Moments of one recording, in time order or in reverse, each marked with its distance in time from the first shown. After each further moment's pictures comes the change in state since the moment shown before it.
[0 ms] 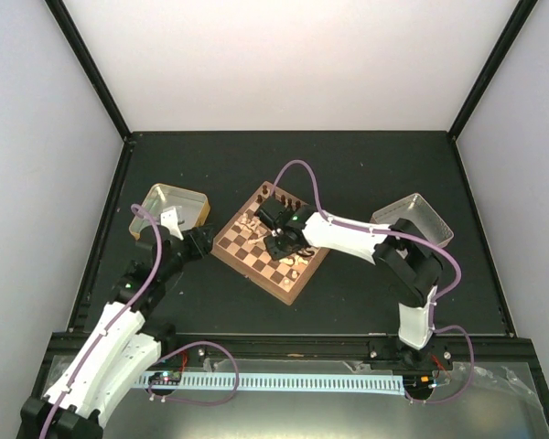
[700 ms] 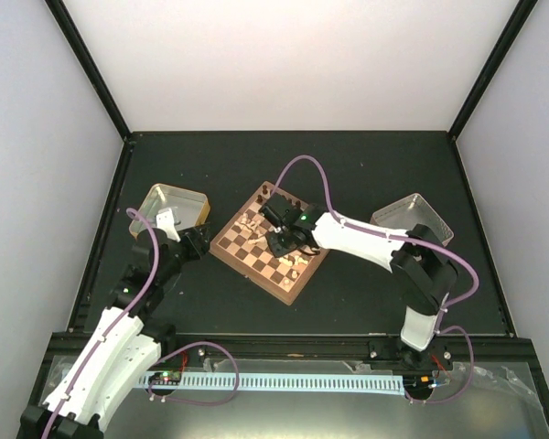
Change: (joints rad) left arm 0.000 -0.051 -0.011 0.001 -0.046 0.011; right arm 0.002 -0.067 -0.016 0.009 0.009 -0.006
